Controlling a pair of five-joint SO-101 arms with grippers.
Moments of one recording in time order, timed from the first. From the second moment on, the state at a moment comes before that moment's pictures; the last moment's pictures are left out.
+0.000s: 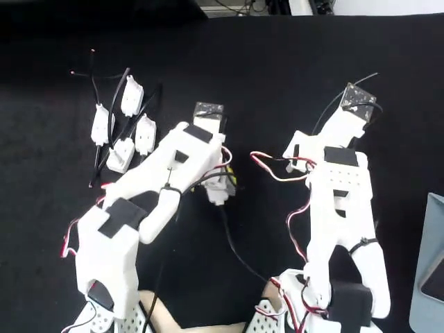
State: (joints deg) left arm 24.4 22.0 7.0 65.3 20.3; right arm 8.2 -21.4 42.9 49.4 -21.5
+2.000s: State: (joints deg) left arm 19.7 -22.2 38.6 68.9 -28.5; right arm 8.2 -21.4 43.8 49.4 -21.5
